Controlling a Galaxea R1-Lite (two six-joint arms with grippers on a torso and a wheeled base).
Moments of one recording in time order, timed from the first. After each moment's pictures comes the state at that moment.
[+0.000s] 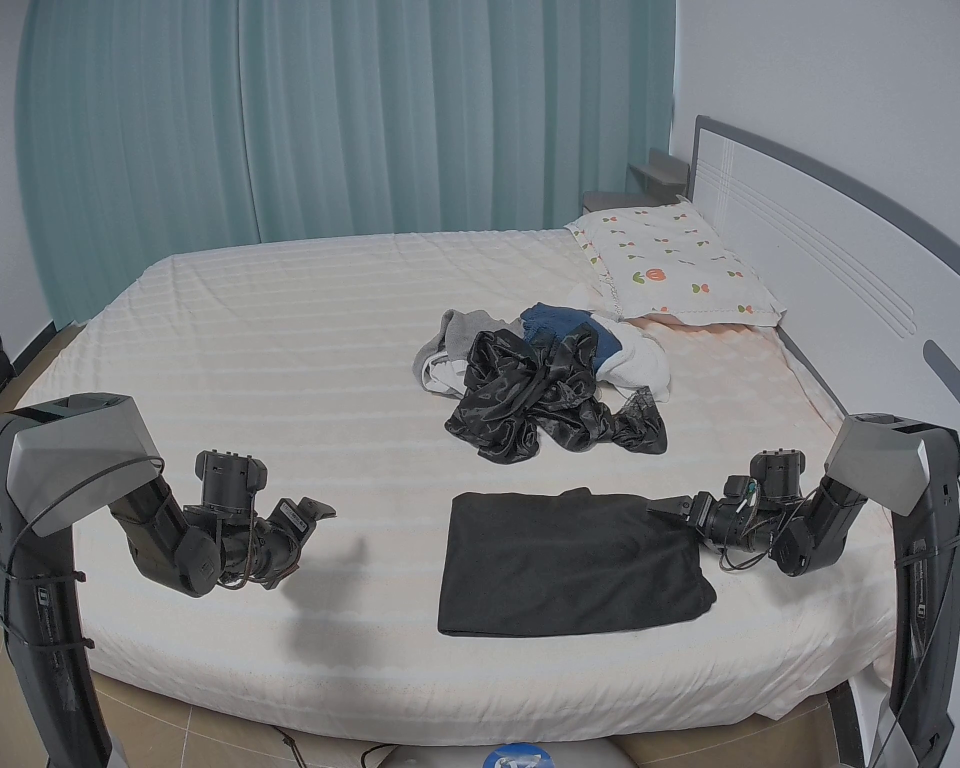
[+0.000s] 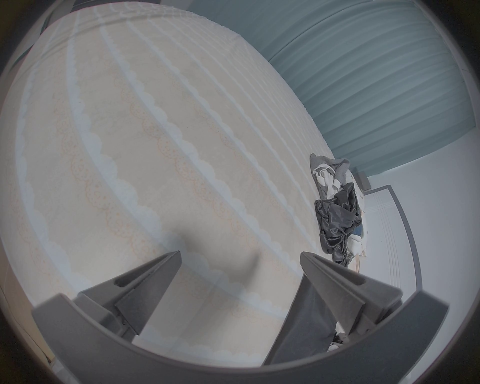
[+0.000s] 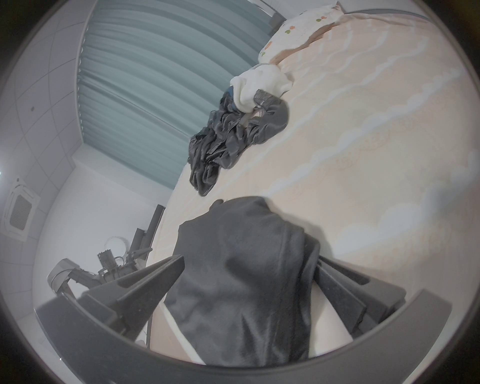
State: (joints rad) left arm -0.13 2.25 -0.78 -0.76 -0.13 -1.01; right arm 0.05 2.52 -0.99 -0.97 0.53 0.63
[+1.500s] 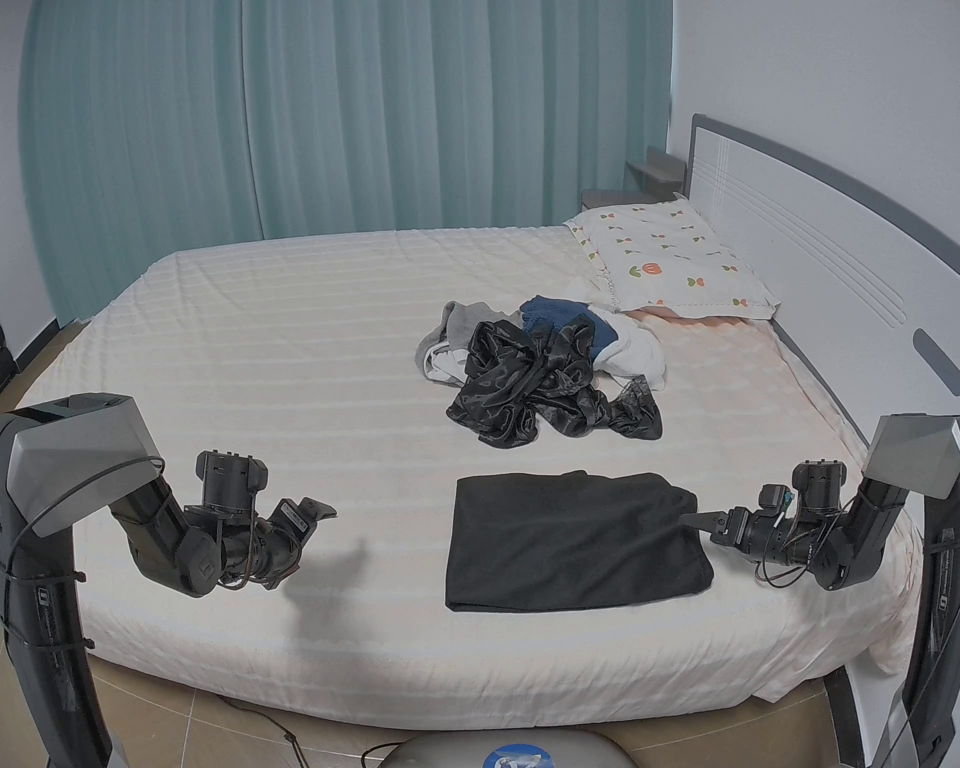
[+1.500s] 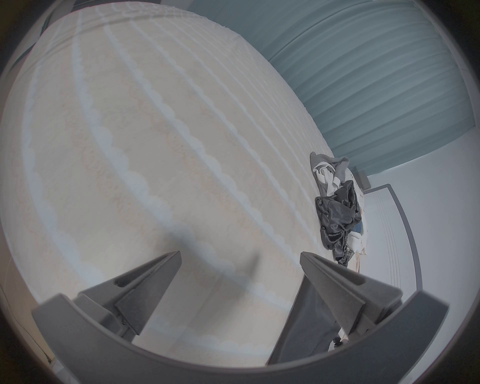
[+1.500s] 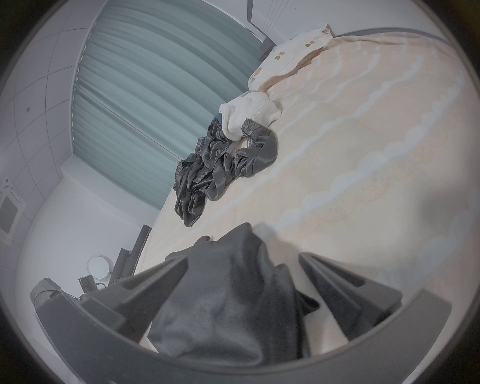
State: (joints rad) left arm -0.13 2.25 -0.78 -0.76 -0.13 -1.01; right arm -0.05 2.40 -0.74 -1.09 0.61 0.44
